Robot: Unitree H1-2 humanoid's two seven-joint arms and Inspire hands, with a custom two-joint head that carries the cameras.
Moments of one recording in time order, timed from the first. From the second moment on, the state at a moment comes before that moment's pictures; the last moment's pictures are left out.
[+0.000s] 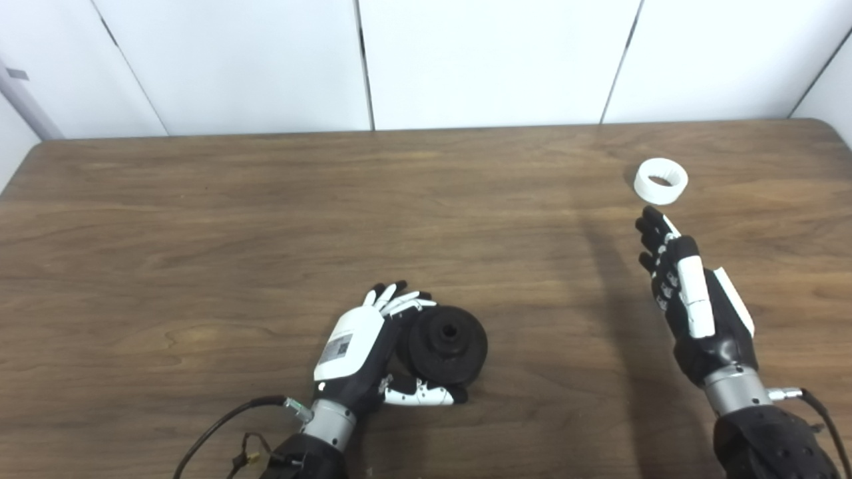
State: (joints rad) left arm 0.16 0.15 -0.46 -0.30 0.75 0.17 -0.08; right arm 0.24 -0.15 -0.09 -0.53 0.10 0.34 0.03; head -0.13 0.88
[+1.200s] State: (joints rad) left arm 0.20 0.16 -0.43 -0.20 0.74 -0.04 0.03; right arm 0.31 -0.14 -0.02 -0.37 0.05 0.10 -0.02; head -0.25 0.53
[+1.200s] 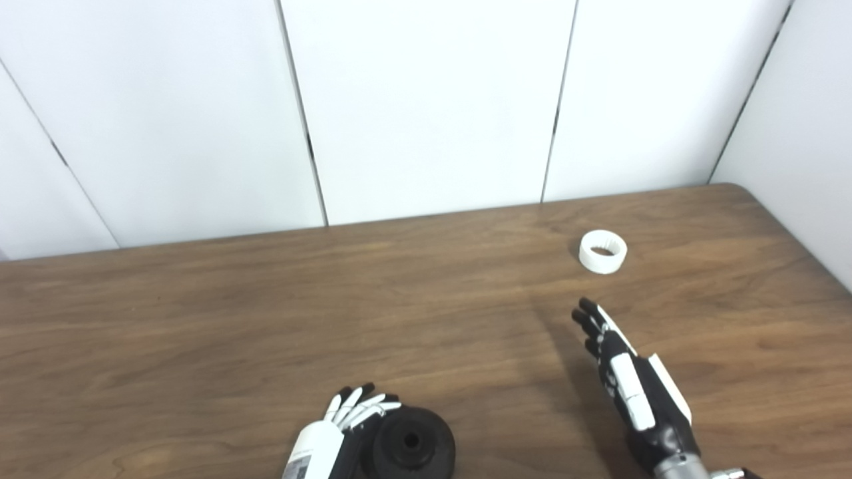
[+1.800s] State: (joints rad) left arm 0.21 0.15 -0.43 -0.19 0.75 -0.05 0.05; right arm 0.31 -0.15 -0.04 -0.41 0.03 0.12 -0.03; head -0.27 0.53
